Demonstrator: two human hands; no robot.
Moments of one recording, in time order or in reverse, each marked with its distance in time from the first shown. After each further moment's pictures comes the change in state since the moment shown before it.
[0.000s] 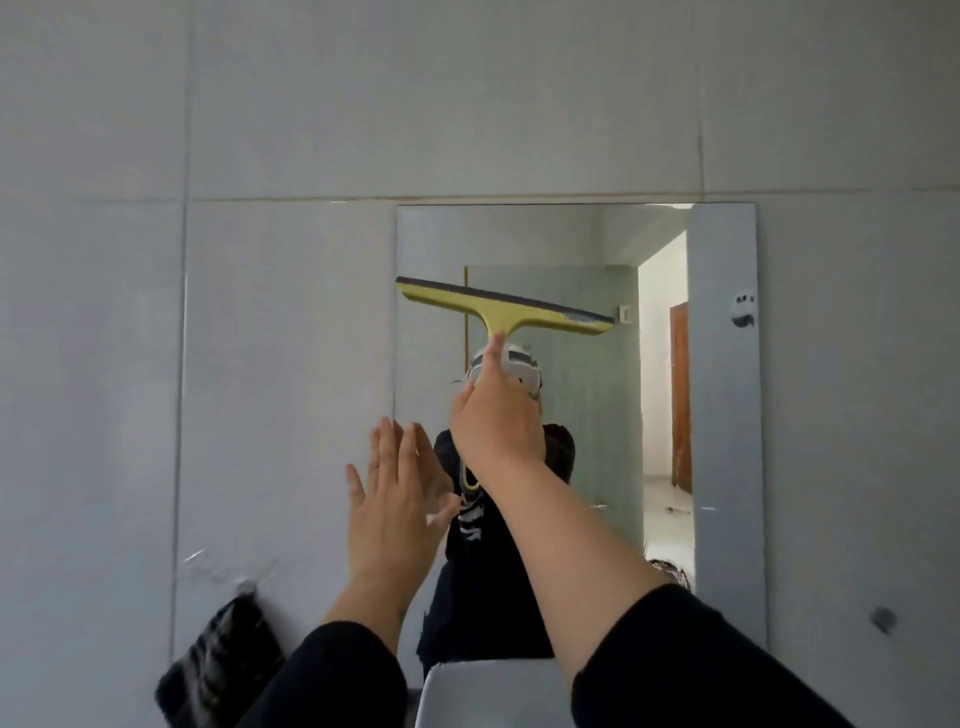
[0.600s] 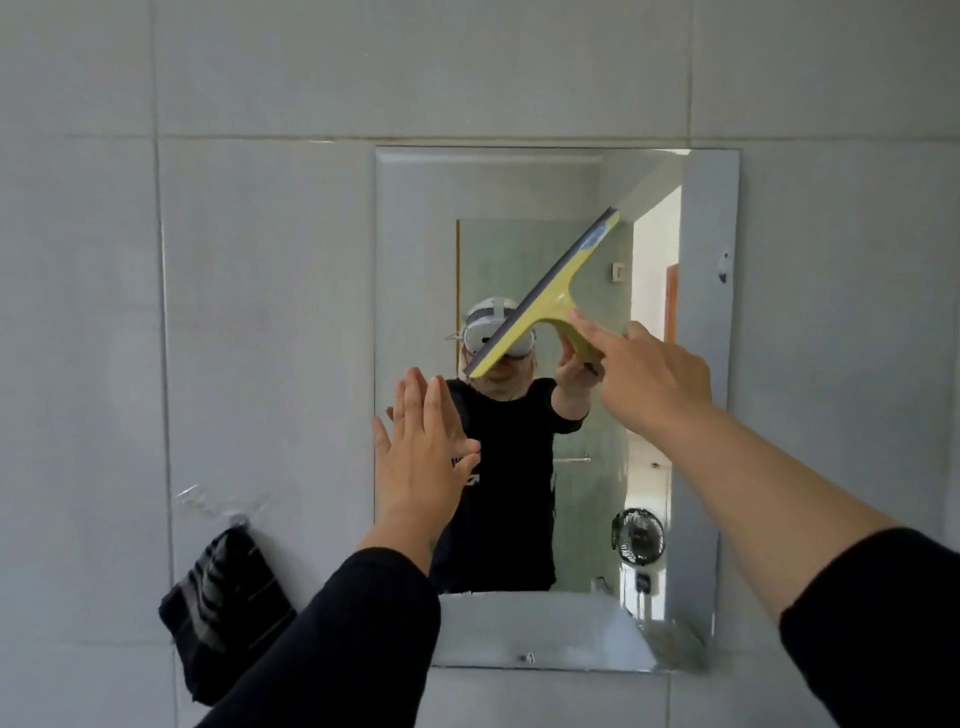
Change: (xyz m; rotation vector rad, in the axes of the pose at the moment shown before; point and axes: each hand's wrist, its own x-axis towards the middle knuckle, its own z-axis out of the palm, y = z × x) left_hand -0.014 0.043 0.004 -0.011 -0.060 0.021; right_hand -0.007 0.101 -0.116 -0.569 -0.172 -0.079
